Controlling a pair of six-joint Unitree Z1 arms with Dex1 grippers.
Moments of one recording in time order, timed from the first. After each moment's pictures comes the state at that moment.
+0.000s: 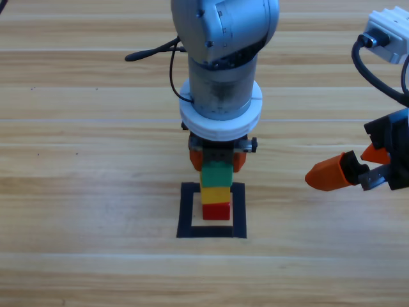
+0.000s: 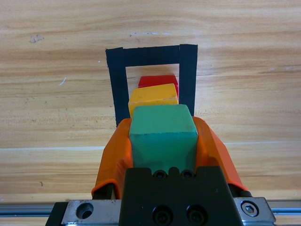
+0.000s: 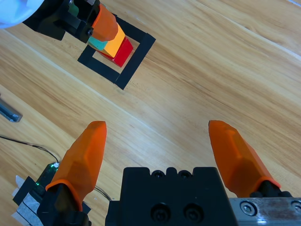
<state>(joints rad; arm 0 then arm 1) -0.94 2.30 -2.14 1.32 0.16 -0.97 0.97 1.52 -0.97 0.40 -0.09 0.39</state>
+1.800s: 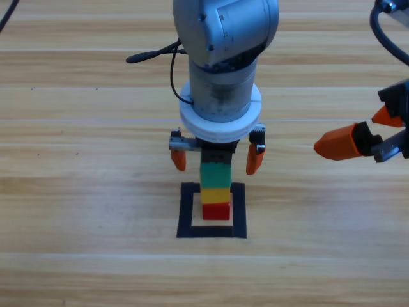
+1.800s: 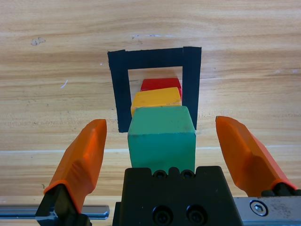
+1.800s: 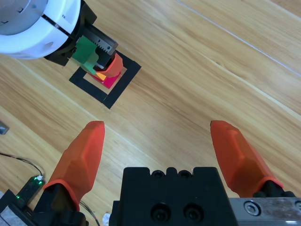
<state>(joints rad) -0.93 2.31 -2.14 1.32 0.16 -0.96 0.97 1.47 -1.00 0.40 -0.16 0.28</state>
